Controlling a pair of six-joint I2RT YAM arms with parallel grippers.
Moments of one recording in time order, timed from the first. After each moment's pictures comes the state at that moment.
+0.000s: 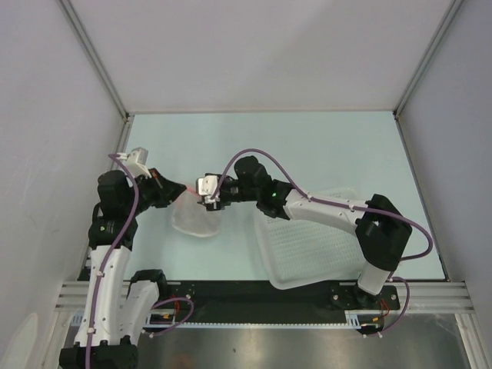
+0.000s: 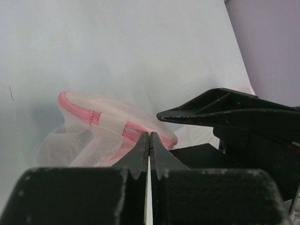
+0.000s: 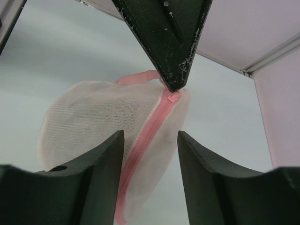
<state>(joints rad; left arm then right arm) 0.06 0.71 0.79 -0.49 0.59 -0.41 1.00 1.73 1.27 0.22 -0.48 -0.64</state>
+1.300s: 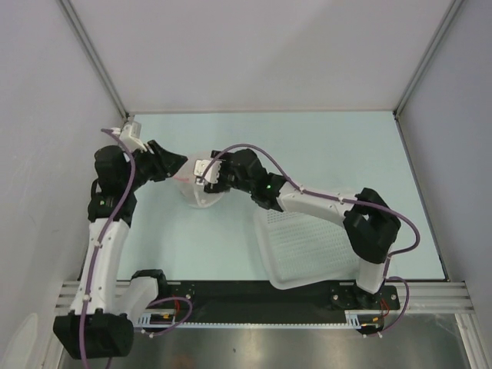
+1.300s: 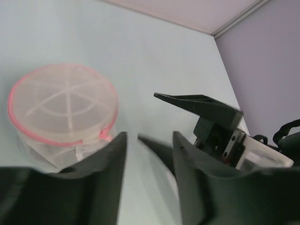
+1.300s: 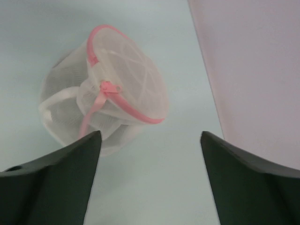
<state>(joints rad) 0.06 0.95 0.94 -0.31 0.56 -0.49 0.95 1.84 1.38 0.19 -0.05 -0.75</state>
